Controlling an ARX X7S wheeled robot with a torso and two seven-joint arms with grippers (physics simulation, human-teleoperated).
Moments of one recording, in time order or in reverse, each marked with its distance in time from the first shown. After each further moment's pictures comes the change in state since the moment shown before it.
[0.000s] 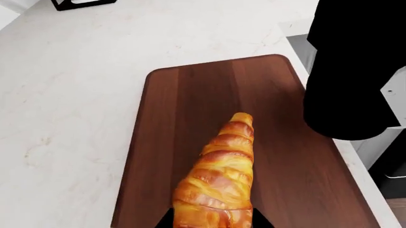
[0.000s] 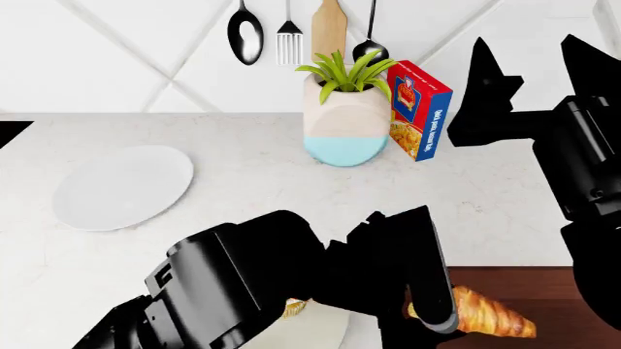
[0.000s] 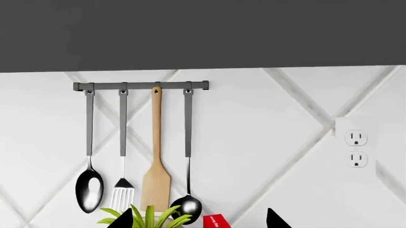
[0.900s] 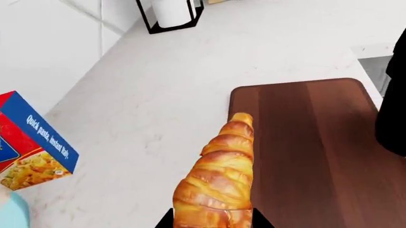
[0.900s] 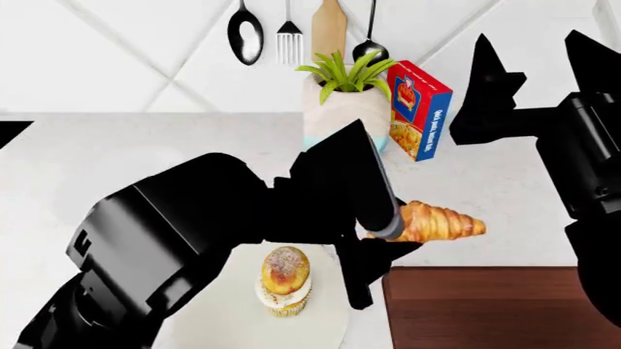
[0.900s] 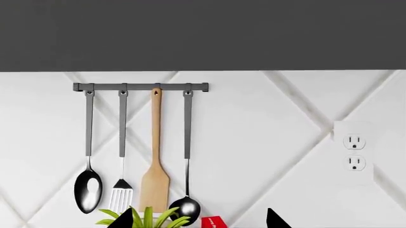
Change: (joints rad) left arm -0.102 -0.079 -0.193 0.026 0.021 -0.082 0.009; right arm 0.026 -0.012 0.021 -0.011 0.001 0.051 -0.006
